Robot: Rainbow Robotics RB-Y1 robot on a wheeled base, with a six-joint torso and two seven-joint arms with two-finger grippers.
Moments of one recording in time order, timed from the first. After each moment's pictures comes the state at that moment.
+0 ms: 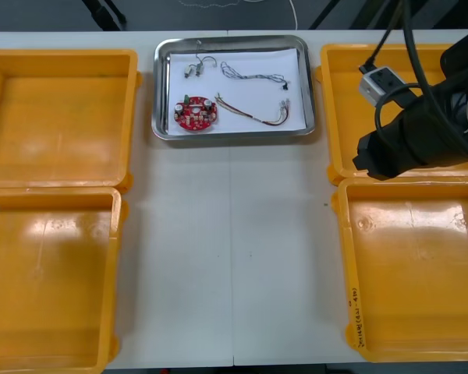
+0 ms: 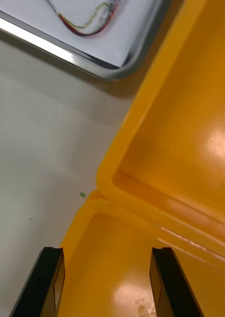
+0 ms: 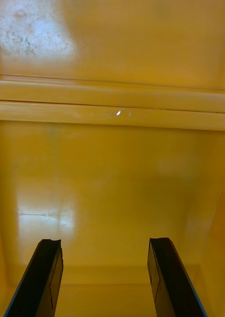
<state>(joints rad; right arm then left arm) -0.56 -0.58 0.06 -2.16 -0.71 1.92 1.45 -0.12 0.80 0.41 -2.16 0.93 1.91 -1.29</state>
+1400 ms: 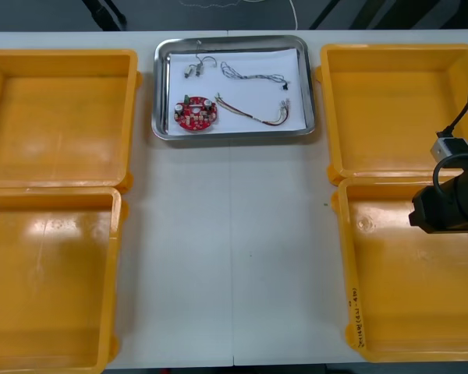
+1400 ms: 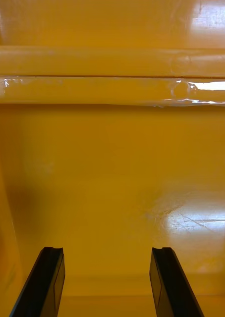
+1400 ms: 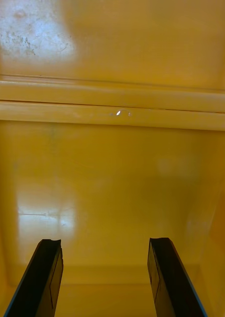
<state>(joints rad) -0.24 -0.69 -0.05 -2.19 -0.71 1.92 1.16 -0.12 0.80 0.41 -2.16 0.93 1.91 -1.29</state>
